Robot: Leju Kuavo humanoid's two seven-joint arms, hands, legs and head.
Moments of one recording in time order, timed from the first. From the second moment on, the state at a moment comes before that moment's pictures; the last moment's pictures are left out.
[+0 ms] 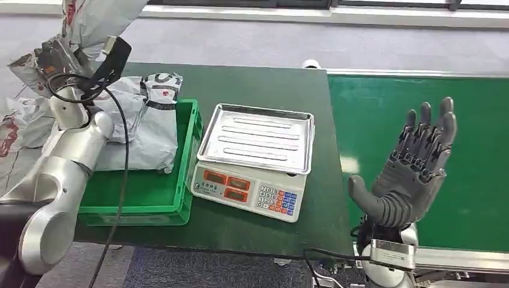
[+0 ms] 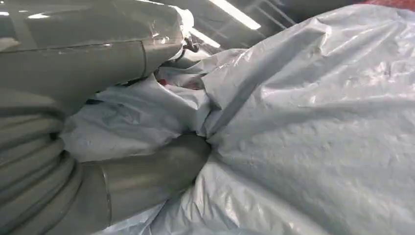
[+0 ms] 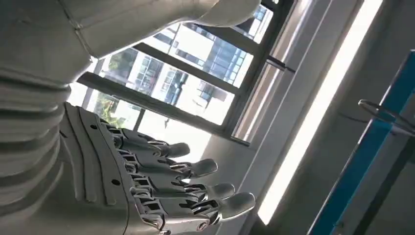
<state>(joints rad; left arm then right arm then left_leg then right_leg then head) -1.09 0.10 -0.02 -0.42 -1.35 0.70 0.27 -0.09 0.01 0.27 -1.79 0.52 -0.67 -0.56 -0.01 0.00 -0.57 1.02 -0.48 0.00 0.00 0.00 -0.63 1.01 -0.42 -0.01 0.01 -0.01</state>
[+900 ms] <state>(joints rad) -0.93 0.14 0.23 -0.32 -1.54 0.46 0.26 -0.13 -0.01 0.27 -1.77 0.48 -0.64 -0.56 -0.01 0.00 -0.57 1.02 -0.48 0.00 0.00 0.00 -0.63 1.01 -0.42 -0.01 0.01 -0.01</state>
